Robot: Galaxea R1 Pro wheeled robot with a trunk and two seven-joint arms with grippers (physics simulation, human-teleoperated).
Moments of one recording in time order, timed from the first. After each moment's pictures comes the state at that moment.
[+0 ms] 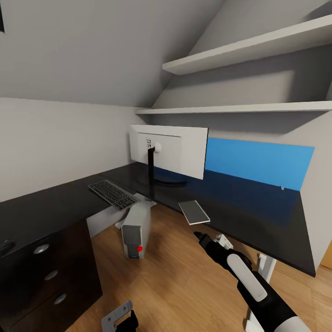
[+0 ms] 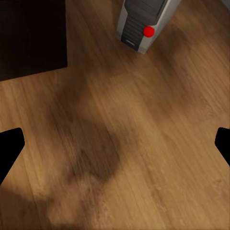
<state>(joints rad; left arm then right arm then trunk) 0.13 -0.01 -0.57 -1.54 0.63 0.10 0.96 -0.46 -0.14 0.36 -1.14 -1.32 0.26 -0.38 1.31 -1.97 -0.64</state>
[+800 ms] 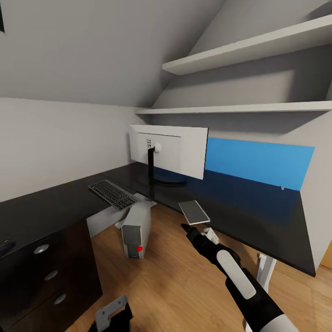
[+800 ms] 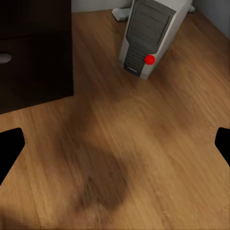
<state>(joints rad) 0.13 0.03 -0.57 -1.59 0.56 0.10 0.98 -0.47 -0.05 0.36 -1.19 -1.32 0.27 -0.31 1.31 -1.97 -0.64</state>
